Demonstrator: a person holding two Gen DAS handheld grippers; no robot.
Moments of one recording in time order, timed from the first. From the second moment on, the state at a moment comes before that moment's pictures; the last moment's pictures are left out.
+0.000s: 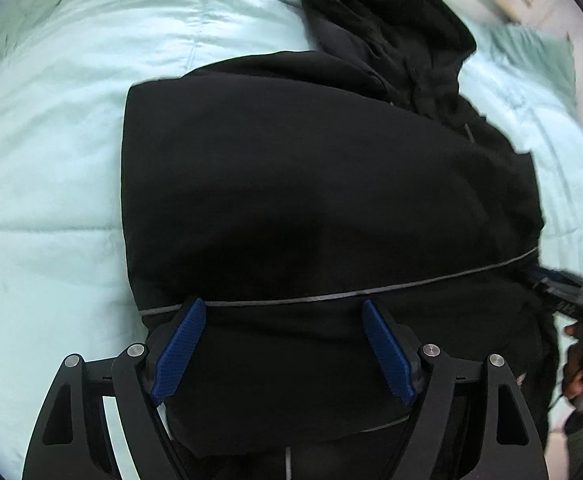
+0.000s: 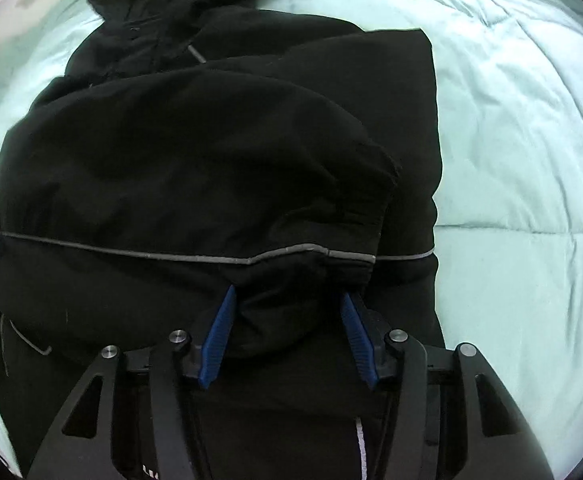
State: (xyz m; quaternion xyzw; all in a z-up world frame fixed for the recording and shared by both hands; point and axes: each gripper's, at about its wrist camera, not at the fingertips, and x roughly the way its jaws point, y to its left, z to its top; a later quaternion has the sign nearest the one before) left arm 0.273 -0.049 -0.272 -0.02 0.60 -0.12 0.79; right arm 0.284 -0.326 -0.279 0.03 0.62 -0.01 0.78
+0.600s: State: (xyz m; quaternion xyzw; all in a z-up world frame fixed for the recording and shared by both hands) left arm 0.445 -0.082 -0.143 0.01 0.45 -0.16 0.88; right arm 0.441 -0.354 -0.151 0.10 0.48 0.05 0.87
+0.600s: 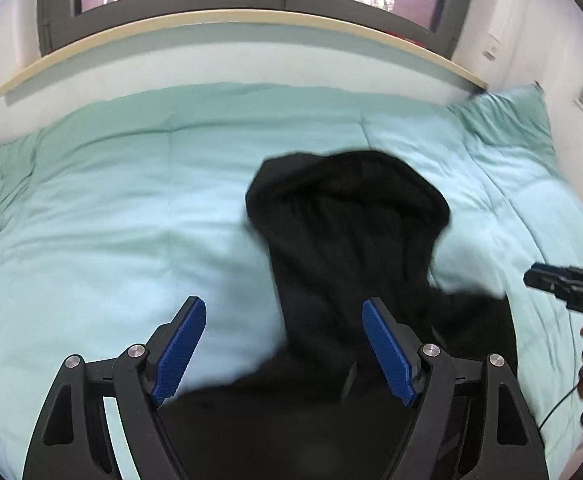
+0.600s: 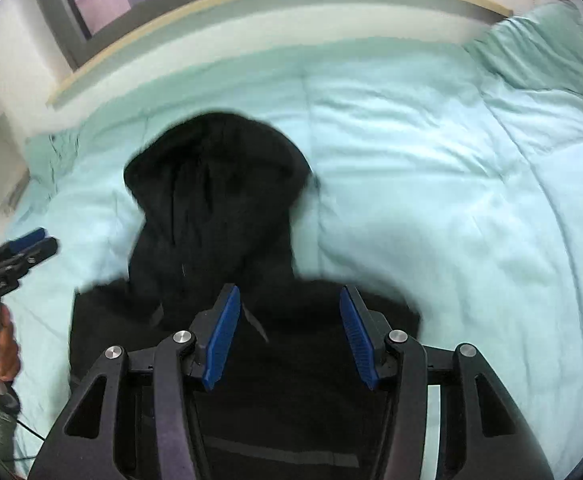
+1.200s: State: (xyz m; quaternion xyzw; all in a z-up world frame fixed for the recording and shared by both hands) left arm 0.568 -0.063 -0.203 -0.11 0.48 -0.17 0.86; right arm 0.545 -0.354 -0.200 0.07 0.46 0.02 0.88
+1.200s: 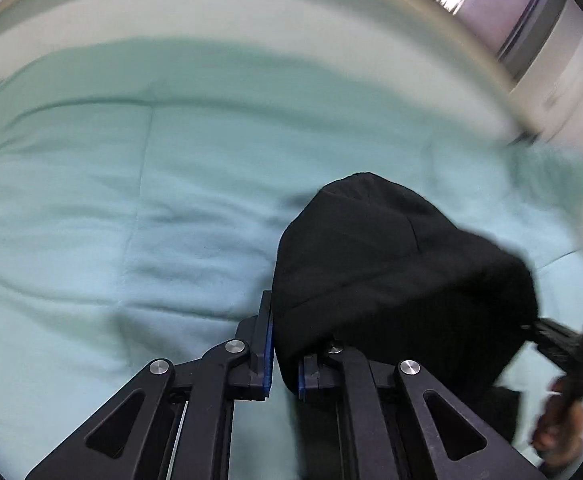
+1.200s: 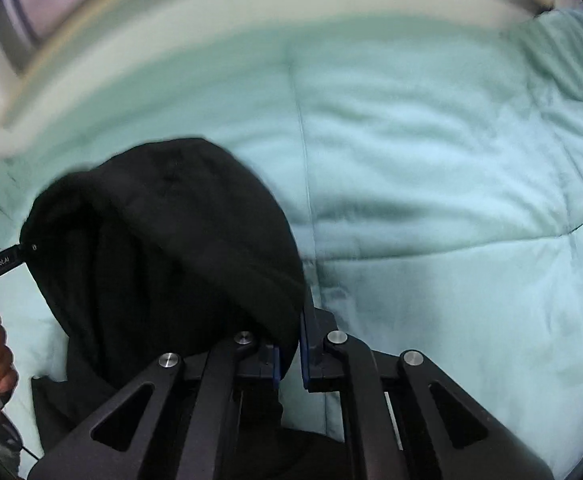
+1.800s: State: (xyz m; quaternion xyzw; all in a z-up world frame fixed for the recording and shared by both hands) left arm 0.507 -0.024 -0.223 -0.02 0.49 -0.17 0.86; right arm 0.493 -0.384 -0.213 0.08 0.51 0.07 0.85
